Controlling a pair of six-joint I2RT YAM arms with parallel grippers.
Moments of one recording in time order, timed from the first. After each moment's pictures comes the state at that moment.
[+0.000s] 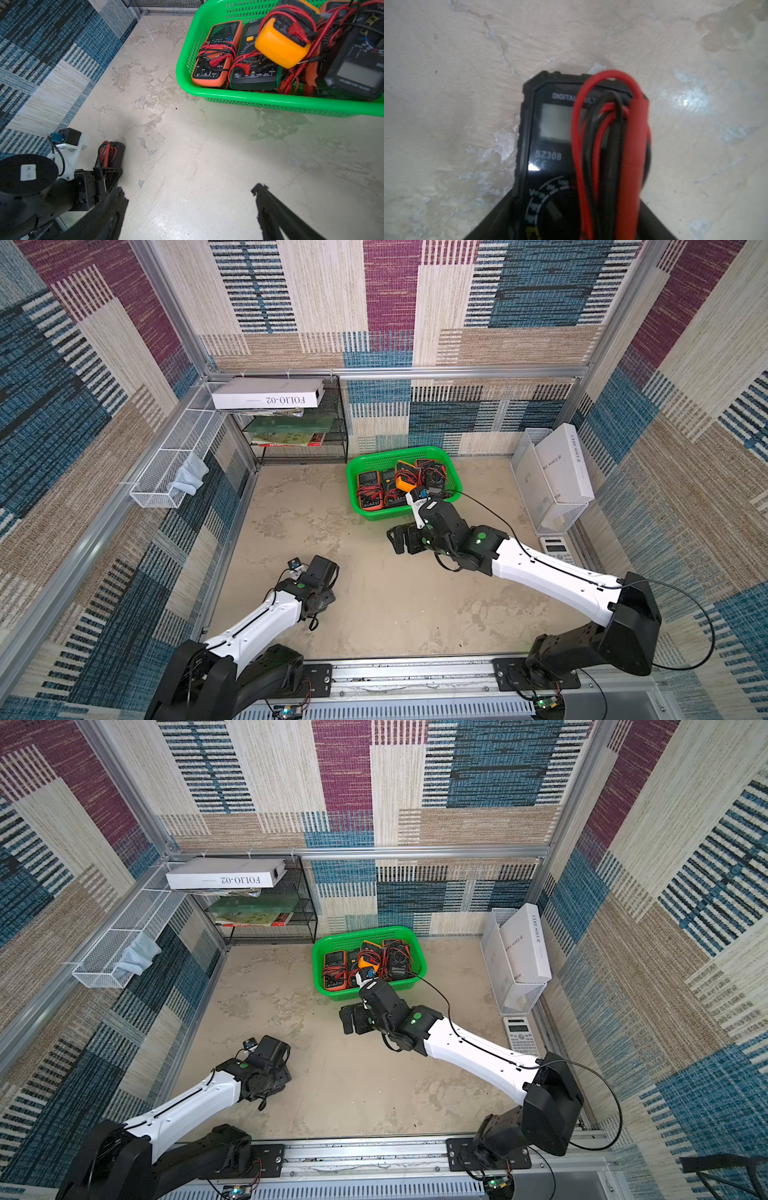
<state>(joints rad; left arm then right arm) -0.38 1.10 0.45 -0.62 -0.29 -0.89 0.91 1.45 1.19 -0.37 0.15 0.46</state>
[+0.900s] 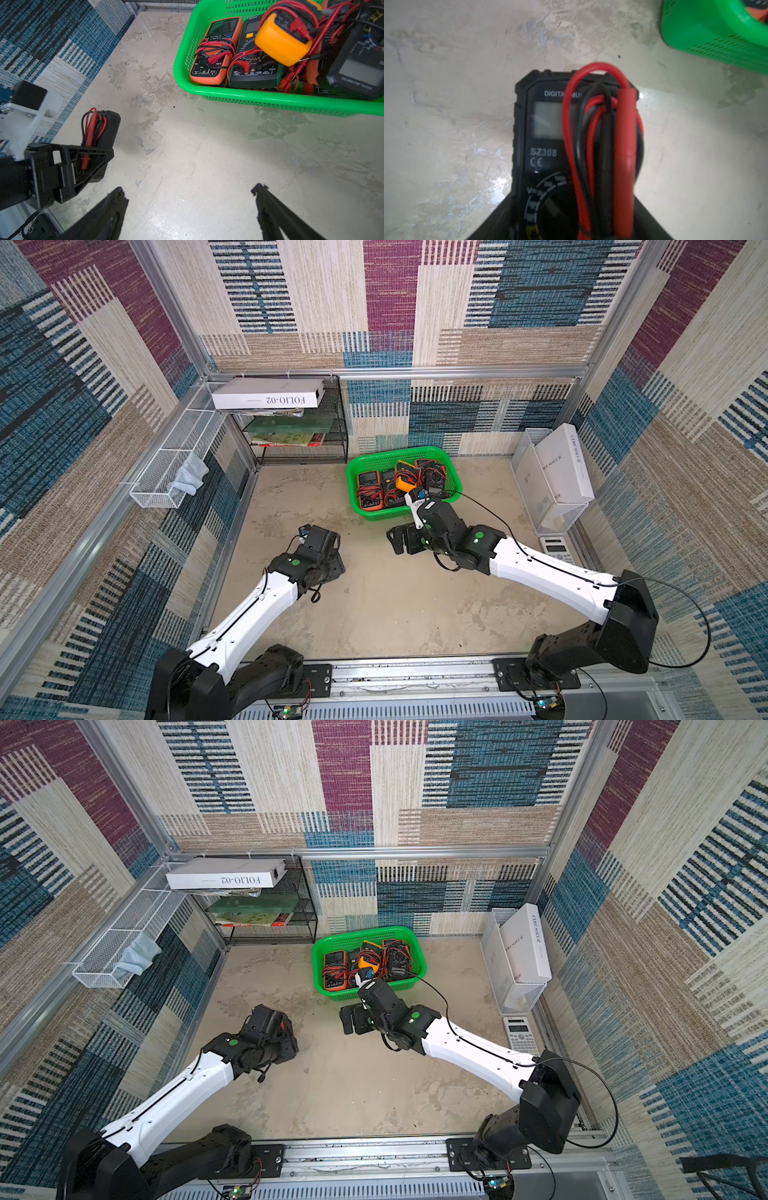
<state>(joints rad) -0.38 1.12 0.80 -0.73 -0.18 -0.71 0.90 1.47 1.19 -0.37 0.15 0.45</state>
